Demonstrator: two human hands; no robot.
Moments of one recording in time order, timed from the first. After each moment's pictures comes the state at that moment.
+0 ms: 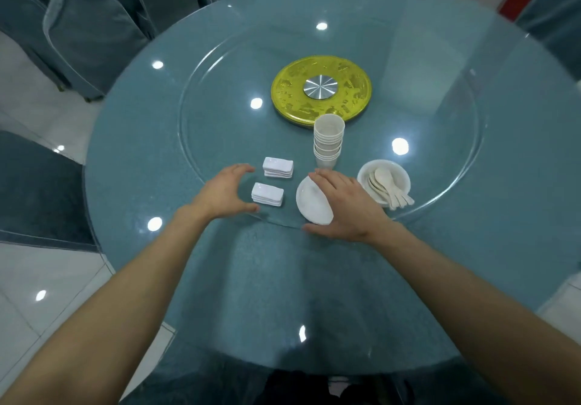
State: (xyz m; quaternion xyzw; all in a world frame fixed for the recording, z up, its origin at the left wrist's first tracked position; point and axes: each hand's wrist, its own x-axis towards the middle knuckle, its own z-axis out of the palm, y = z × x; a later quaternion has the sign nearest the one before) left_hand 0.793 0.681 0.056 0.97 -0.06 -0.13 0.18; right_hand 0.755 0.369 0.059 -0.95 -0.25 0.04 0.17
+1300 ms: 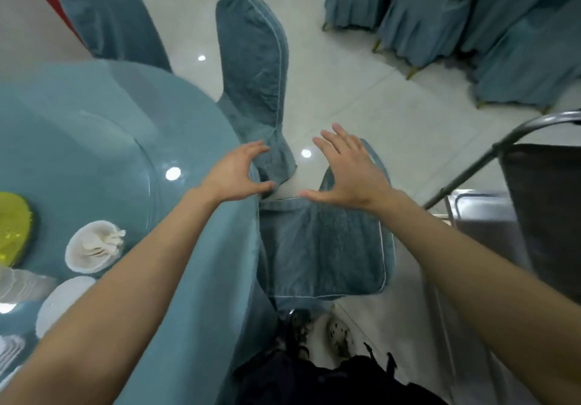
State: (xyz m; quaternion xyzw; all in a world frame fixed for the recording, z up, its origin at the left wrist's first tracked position) left_hand 0.619 0.153 0.115 0.71 -0.67 -0.18 0.10; right_hand 0.346 0.070 0.113 -0.92 0.37 -0.09 0.09
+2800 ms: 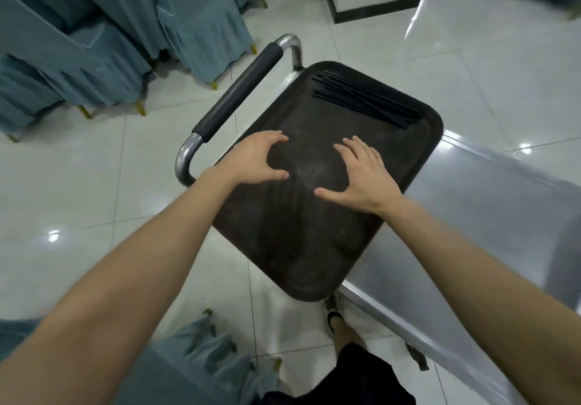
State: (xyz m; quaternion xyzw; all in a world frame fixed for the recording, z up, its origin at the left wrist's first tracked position) left_hand -0.075 -0.189 0.070 0.26 -0.94 -0.21 -0.09; right_hand -0.257 0.020 0.031 -0.53 0.83 -0.12 0.14
